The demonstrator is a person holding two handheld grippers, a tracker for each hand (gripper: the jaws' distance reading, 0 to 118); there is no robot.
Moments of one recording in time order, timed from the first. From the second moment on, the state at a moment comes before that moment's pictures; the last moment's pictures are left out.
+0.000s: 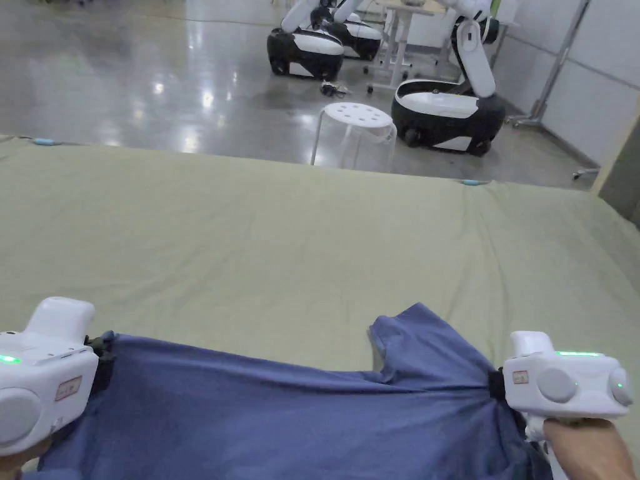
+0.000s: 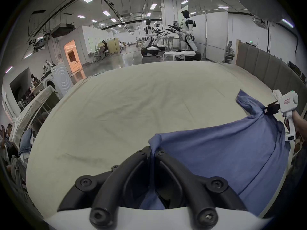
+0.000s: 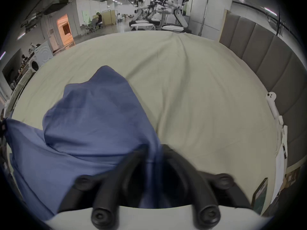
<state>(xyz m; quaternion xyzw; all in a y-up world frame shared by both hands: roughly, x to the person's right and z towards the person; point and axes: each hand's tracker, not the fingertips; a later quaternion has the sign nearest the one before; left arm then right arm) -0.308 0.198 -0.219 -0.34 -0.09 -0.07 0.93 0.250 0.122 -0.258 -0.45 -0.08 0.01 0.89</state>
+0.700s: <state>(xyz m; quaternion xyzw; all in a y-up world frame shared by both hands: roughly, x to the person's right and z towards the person) -0.348 0.141 -0.006 -0.38 -0.08 -0.05 0.92 0.224 0.136 0.027 -0.36 -0.06 0.01 0.93</state>
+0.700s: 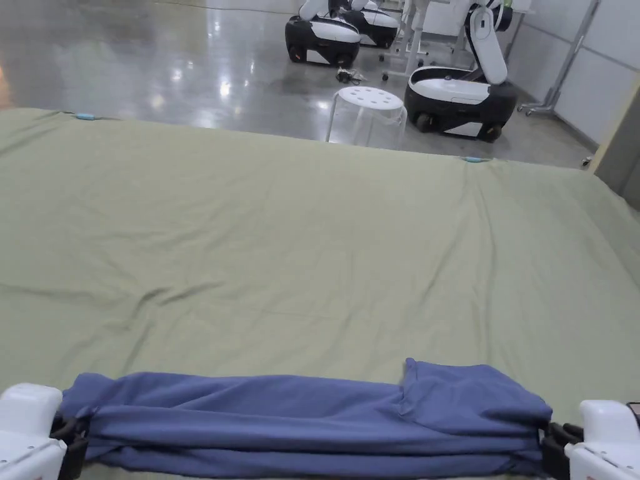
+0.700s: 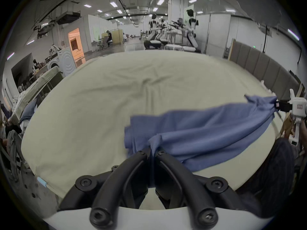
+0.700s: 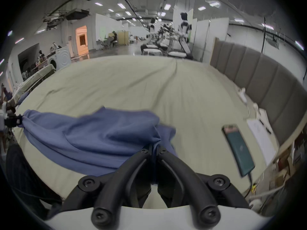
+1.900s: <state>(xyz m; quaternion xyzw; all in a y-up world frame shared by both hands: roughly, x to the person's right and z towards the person) -0.465 0.225 -0.013 -0.31 -0.13 0.19 0.92 0.066 0.221 0.003 -0.16 0.02 0.02 0.99</state>
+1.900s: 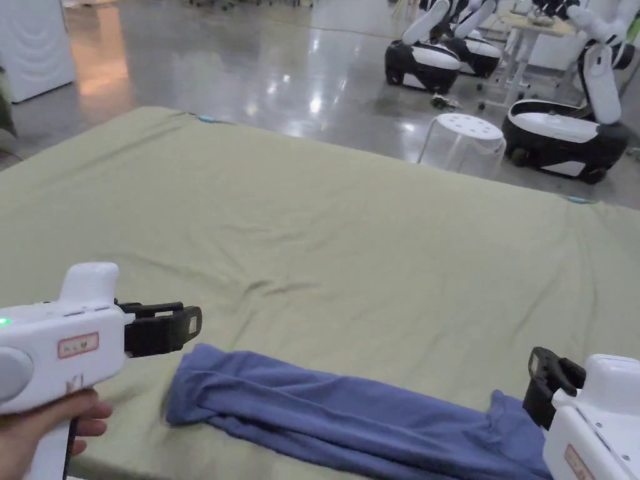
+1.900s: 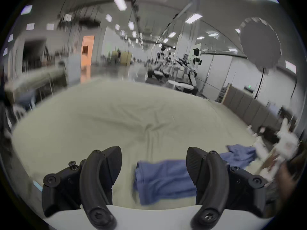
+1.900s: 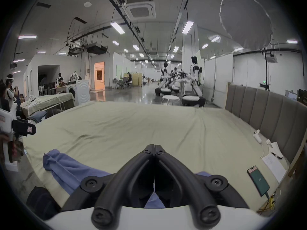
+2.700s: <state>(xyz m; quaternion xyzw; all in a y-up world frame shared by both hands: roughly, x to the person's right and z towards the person) -0.436 0.106 -0.120 -0.48 -0.19 0.30 0.80 0.039 0.203 0.002 -0.22 0.02 0.00 0.98</state>
